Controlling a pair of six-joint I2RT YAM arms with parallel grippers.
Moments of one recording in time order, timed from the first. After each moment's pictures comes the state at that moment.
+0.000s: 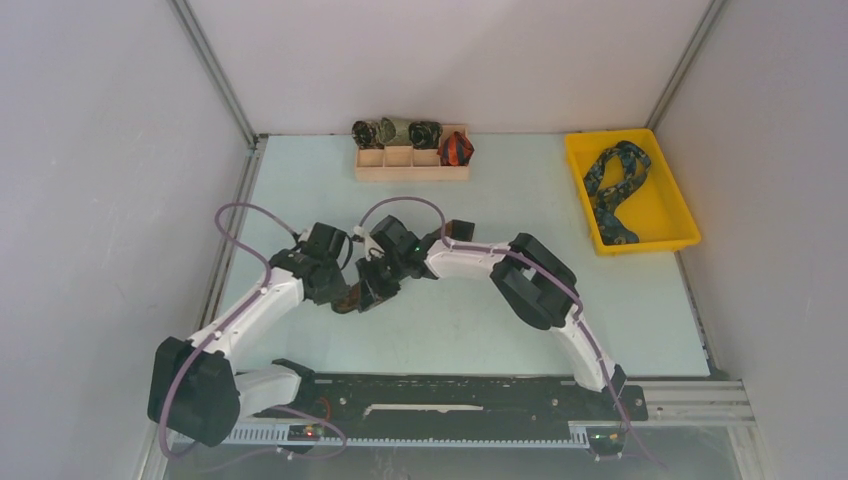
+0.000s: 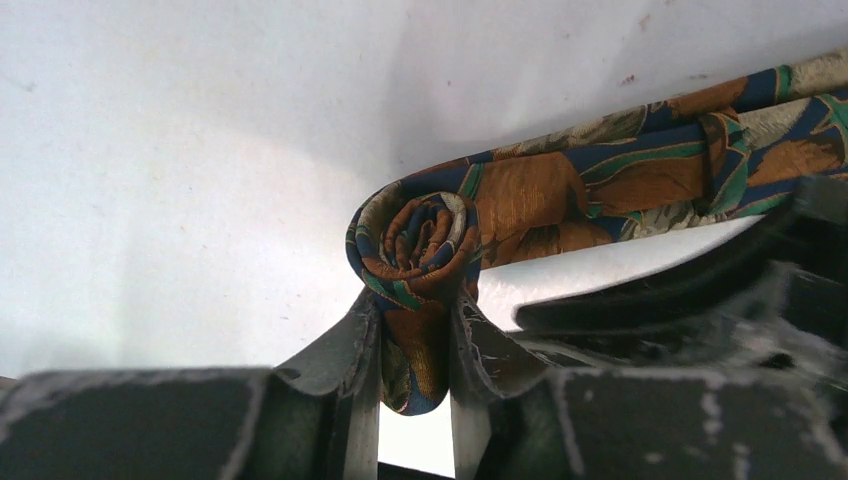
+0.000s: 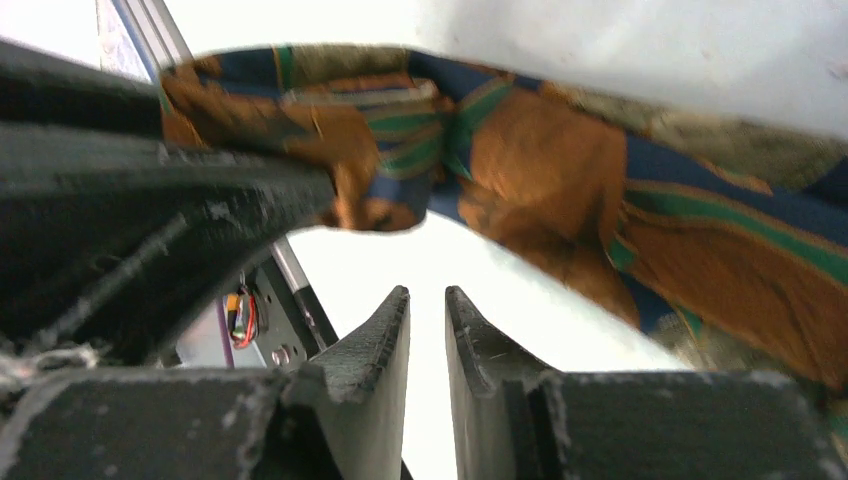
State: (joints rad) left arm -0.35 1.14 0.73 -0.77 -0.24 -0.72; right arm 0.98 2.26 1.61 -0.19 -0.58 0.58
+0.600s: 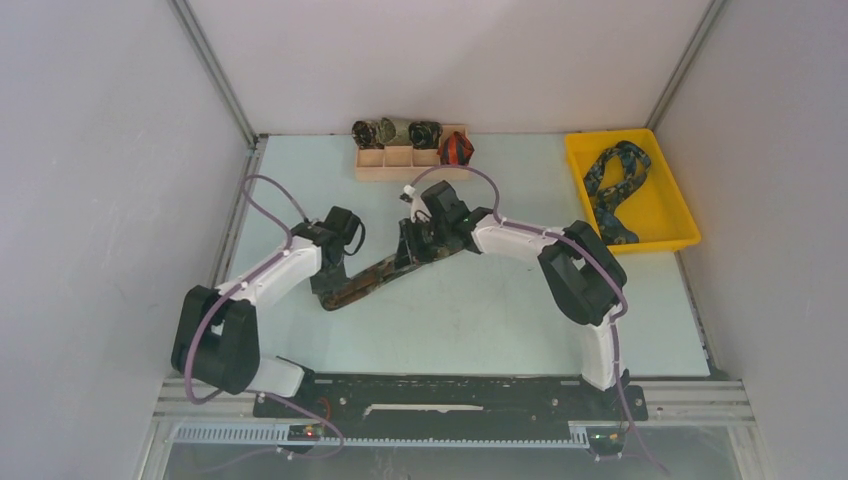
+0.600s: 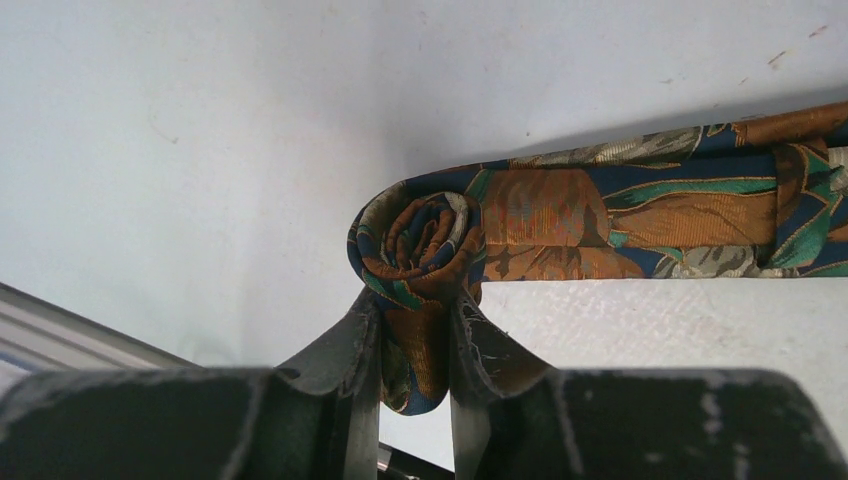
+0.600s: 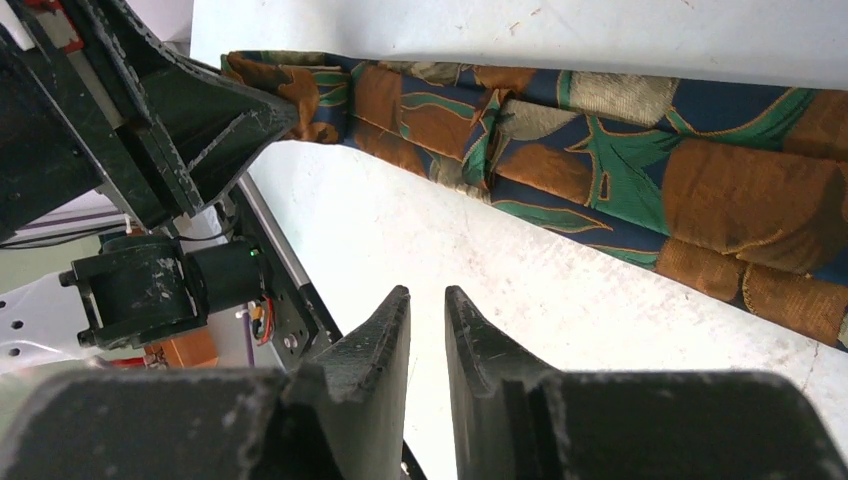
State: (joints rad) left arm -0.35 1.39 0.89 -0.87 -0.38 -0.61; right arm 0.76 2.02 1.41 -0.16 -0.60 0.58
